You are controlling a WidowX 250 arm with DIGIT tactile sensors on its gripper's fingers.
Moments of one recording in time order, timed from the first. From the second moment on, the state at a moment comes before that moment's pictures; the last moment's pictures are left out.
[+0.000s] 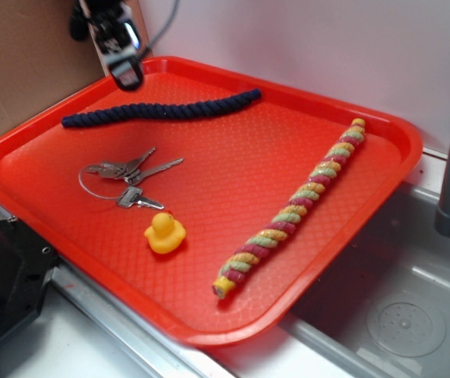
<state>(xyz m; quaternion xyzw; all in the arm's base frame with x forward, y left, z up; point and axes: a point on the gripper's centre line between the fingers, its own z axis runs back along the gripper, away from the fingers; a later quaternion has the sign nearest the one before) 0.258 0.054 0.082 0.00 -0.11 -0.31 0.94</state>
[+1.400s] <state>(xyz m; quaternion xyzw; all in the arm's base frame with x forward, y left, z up) 0.267 0.079 0.020 0.02 -0.04 -0.32 0.95</state>
